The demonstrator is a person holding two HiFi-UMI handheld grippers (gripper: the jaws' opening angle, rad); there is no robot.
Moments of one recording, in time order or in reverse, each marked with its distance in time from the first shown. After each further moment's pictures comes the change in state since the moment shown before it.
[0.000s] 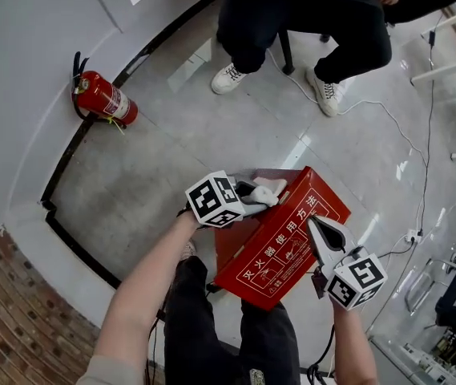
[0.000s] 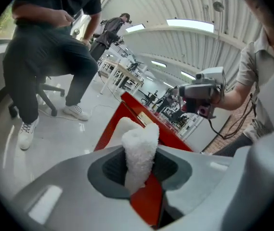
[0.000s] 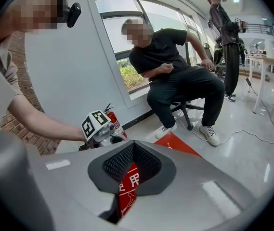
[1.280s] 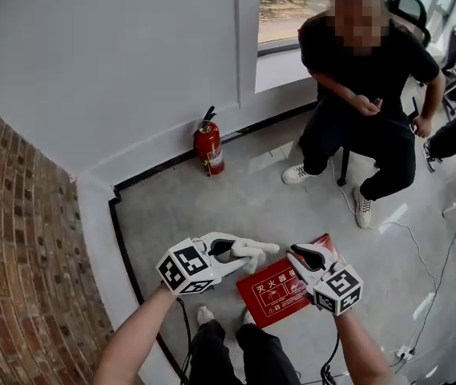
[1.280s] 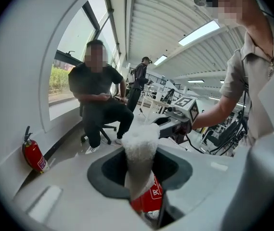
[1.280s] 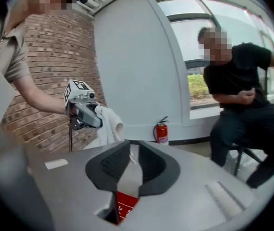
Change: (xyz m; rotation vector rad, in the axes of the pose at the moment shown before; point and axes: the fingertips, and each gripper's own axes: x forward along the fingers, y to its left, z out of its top) left arm -0.229 -0.210 0.052 -0.052 -0.346 0.668; right arm -0.032 0.161 0.069 -0.516 -0.039 0.576
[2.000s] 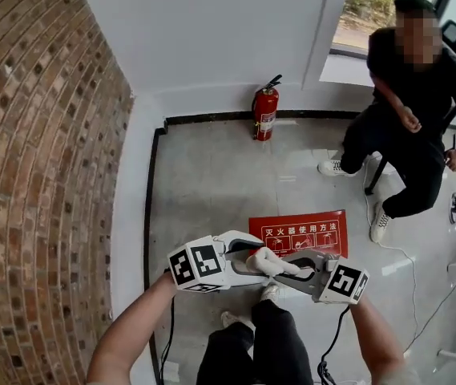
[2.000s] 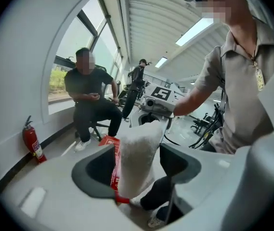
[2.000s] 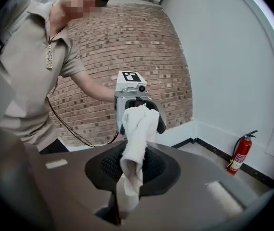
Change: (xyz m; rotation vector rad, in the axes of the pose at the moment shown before) left arm 0.002 -0.222 -0.046 -0.029 -0.030 0.067; right arm -0.127 0.199 -0.061 -0.435 0.113 0.913
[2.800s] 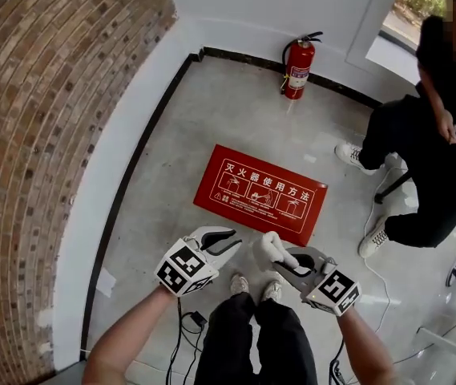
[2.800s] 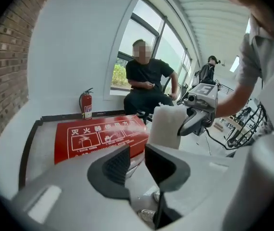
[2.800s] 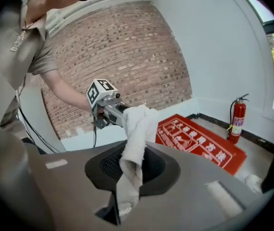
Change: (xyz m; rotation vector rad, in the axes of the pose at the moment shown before) left arm 0.195 -0.016 -0.077 -0.488 -0.092 0.762; right arm -0.163 -0.002 -0.205 0.061 0.114 0.111
